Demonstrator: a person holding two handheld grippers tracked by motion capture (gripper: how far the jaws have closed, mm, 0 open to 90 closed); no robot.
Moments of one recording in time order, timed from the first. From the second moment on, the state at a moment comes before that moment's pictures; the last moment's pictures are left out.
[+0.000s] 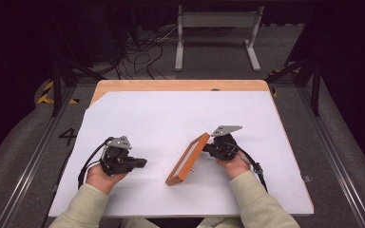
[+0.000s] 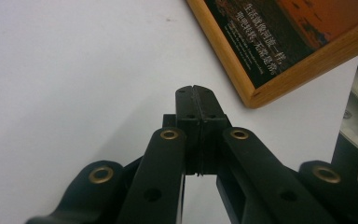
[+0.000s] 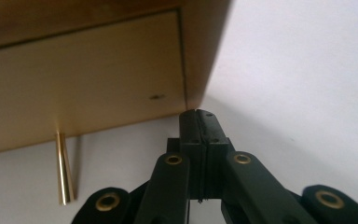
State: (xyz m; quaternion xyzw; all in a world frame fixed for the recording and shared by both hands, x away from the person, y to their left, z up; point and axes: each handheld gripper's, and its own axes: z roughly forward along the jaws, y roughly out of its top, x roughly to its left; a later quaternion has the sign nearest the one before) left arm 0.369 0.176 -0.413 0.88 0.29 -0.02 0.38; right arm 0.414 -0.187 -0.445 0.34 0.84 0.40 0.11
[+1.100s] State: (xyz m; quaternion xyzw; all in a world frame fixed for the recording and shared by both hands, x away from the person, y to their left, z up) left arm 0.369 0.102 -0.445 0.92 0.20 -0.10 0.33; right arm 0.368 -0.241 -0.417 0.34 0.83 0.40 0.17
